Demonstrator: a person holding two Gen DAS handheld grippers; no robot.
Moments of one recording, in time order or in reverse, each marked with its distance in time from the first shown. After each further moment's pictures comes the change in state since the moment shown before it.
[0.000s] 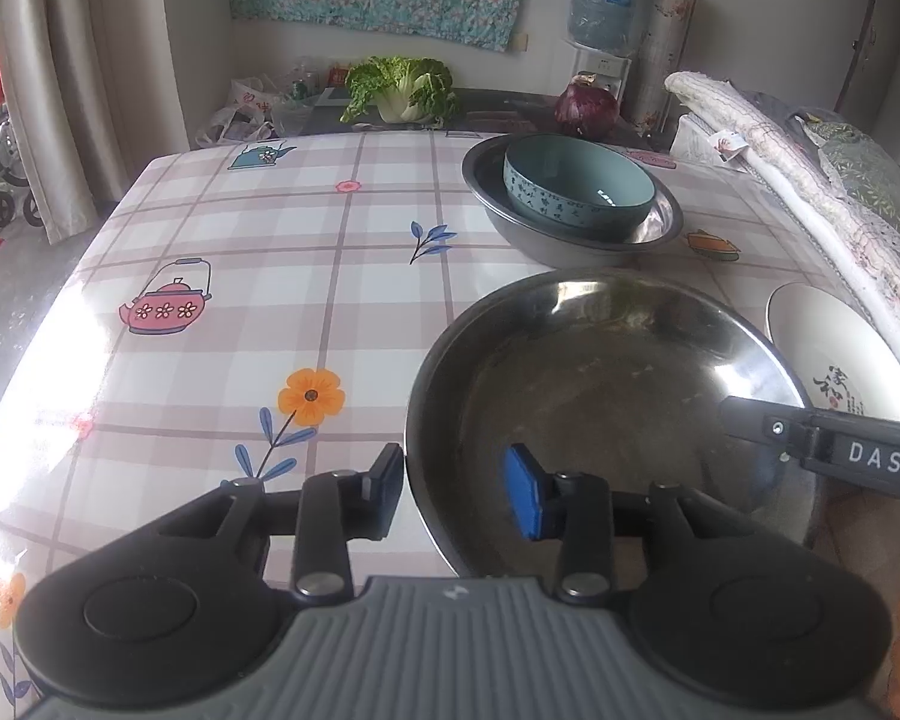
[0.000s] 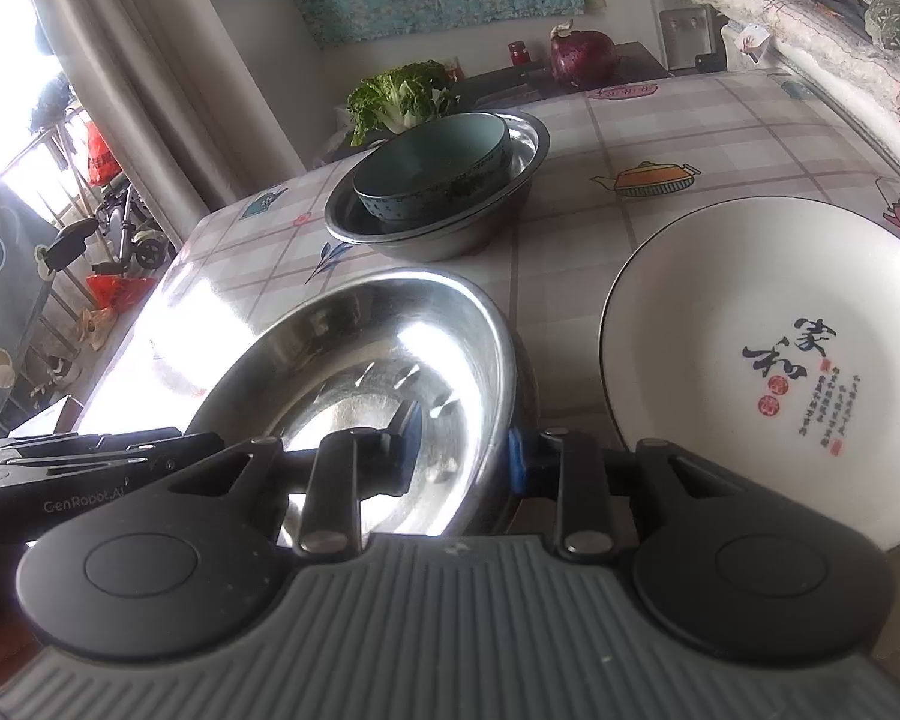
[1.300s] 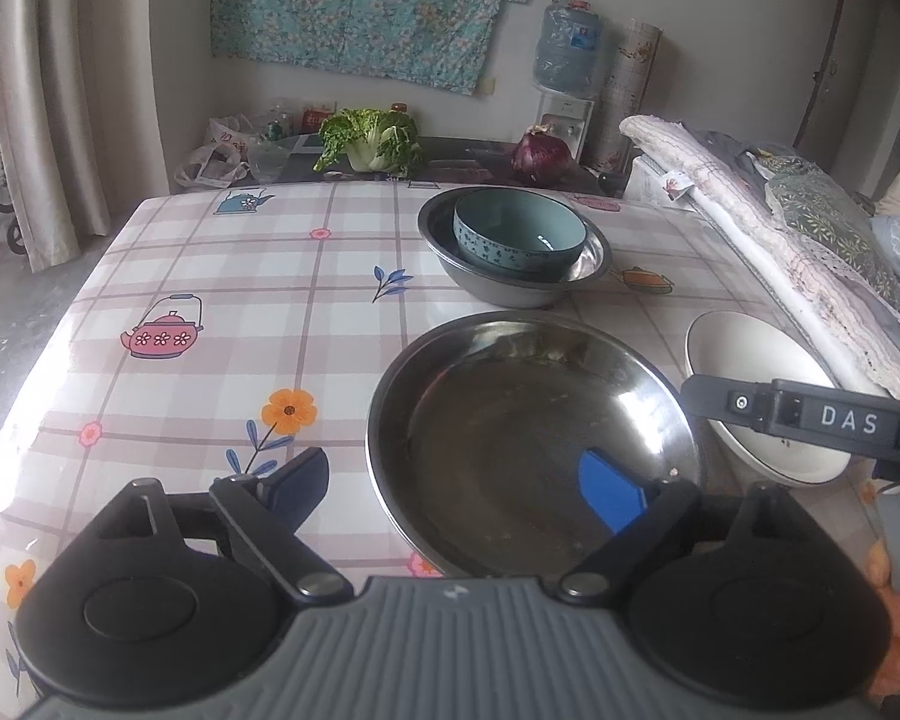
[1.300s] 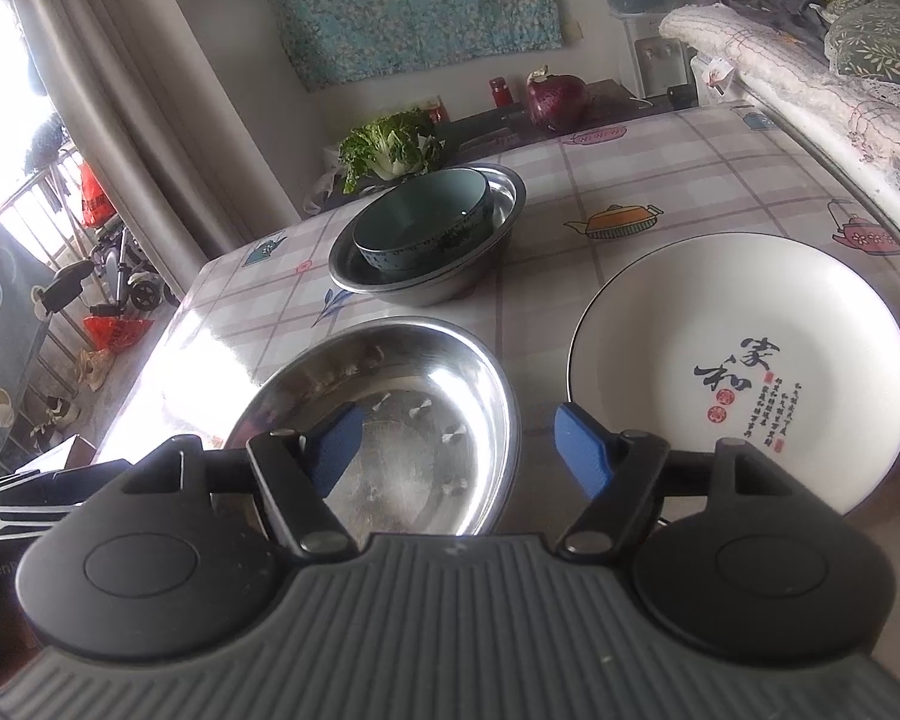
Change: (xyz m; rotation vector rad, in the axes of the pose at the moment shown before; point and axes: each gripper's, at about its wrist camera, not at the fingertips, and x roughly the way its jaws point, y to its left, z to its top) left arm -0.048 -0.012 -0.012 0.018 -0.086 -0.060; right arm -0.045 -0.002 -0.001 0.040 -0.084 -0.016
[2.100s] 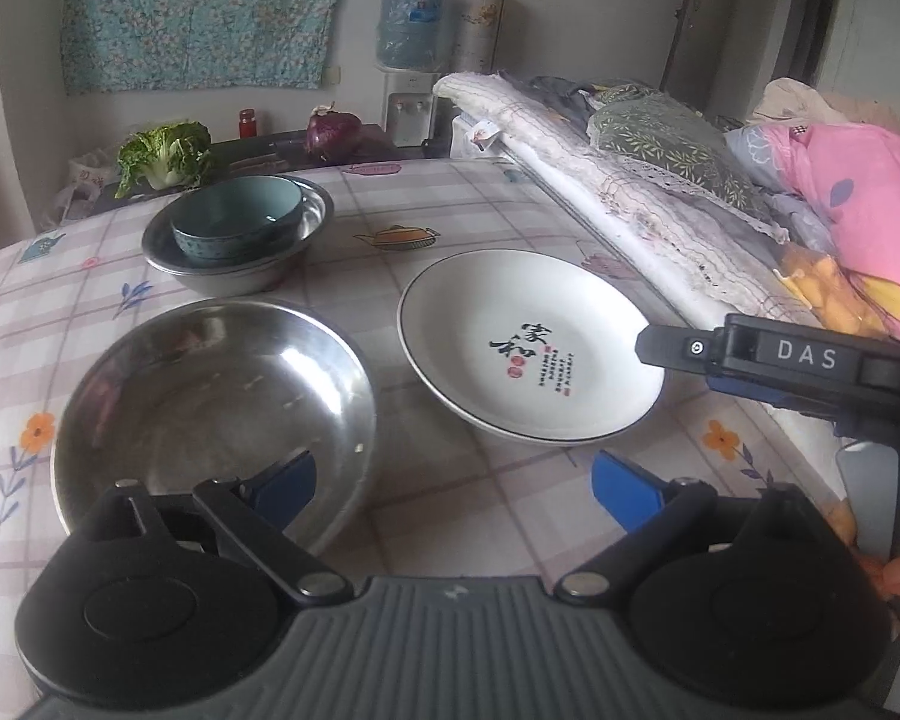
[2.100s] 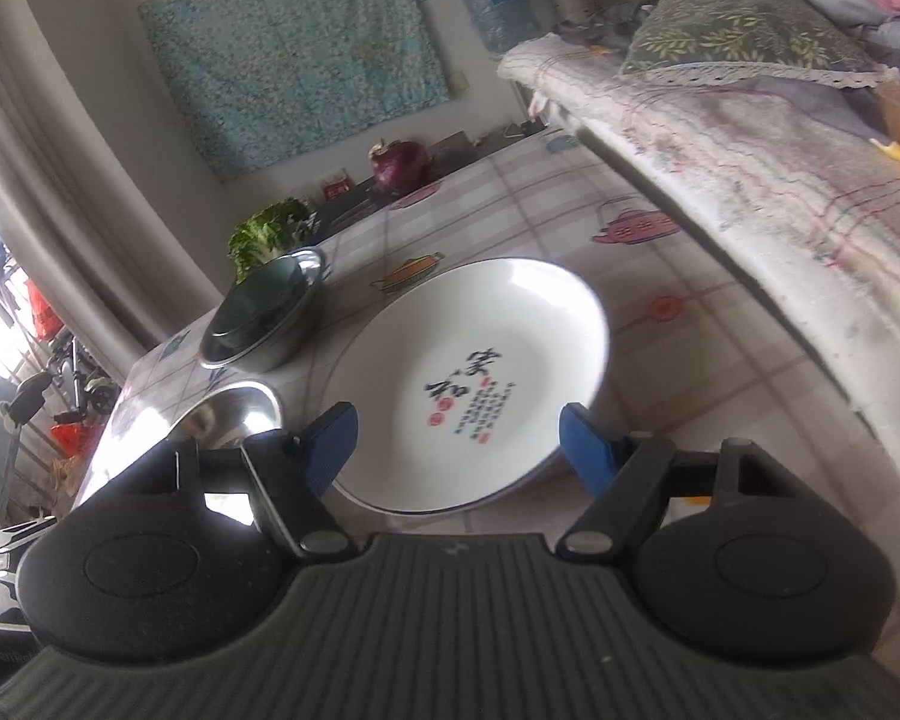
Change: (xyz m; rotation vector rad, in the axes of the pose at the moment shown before) left arm 0.016 -0.154 -0.026 0.171 0.016 -0.182; right arm -0.086 -0.134 -0.023 0.187 -0.131 -0.106
